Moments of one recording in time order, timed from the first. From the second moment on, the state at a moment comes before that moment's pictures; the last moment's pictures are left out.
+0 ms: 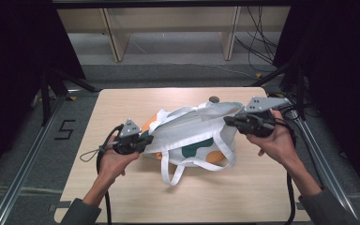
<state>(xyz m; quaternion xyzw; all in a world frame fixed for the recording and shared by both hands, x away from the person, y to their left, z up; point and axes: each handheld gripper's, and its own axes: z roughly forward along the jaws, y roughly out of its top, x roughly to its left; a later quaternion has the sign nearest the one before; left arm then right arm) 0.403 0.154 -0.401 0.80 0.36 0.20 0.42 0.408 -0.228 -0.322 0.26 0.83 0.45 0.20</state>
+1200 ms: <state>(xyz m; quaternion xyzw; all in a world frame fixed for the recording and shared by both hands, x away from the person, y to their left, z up) 0.491 0.158 -0.437 0.81 0.43 0.15 0.37 0.506 -0.217 -0.332 0.36 0.86 0.32 0.18</state>
